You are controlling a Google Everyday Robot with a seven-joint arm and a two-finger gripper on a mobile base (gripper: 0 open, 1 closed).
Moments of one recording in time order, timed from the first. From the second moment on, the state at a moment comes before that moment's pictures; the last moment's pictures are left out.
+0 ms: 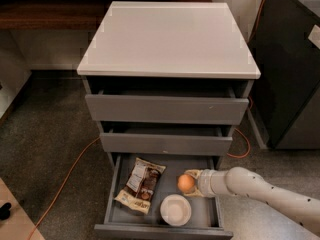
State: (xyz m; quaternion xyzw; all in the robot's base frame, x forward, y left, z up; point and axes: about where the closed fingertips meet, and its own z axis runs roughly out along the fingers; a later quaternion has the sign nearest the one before) arm 0.535 -0.137 0.410 -0.62 0.69 0.09 0.36
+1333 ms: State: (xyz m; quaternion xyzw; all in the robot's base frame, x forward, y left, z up) arm 0.494 -0.079 0.619 -0.69 0.64 -0.04 0.34
